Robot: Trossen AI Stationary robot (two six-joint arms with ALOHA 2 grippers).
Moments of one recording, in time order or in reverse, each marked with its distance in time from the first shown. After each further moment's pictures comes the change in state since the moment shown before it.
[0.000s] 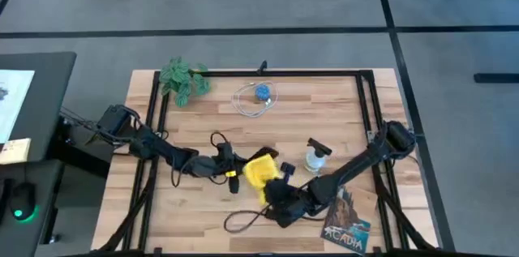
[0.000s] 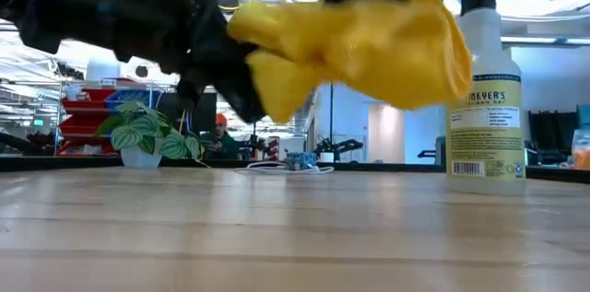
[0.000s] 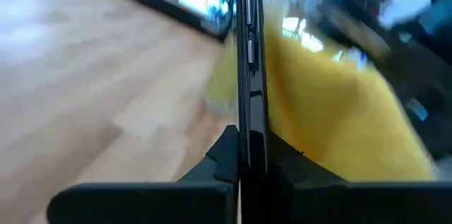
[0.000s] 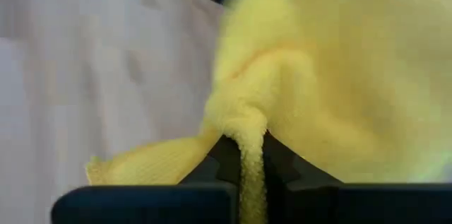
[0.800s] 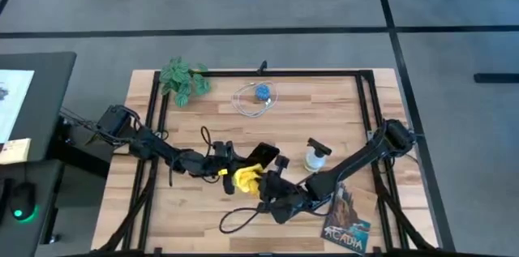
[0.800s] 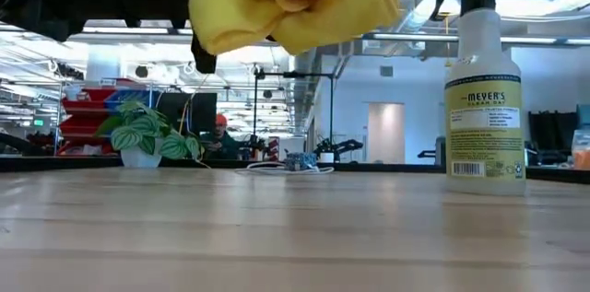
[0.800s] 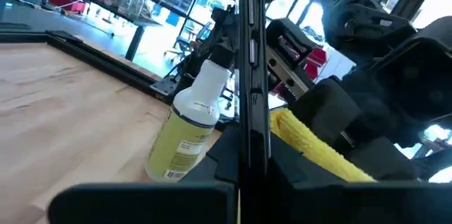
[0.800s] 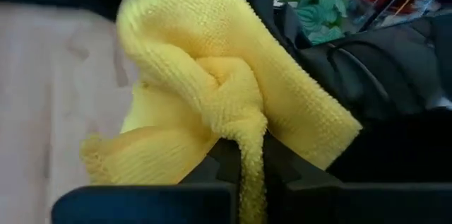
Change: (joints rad) left arm -0.046 0.002 -0.006 0.283 0.054 0.067; right arm -0.053 -0.011 0.006 0.018 0.283 -0.225
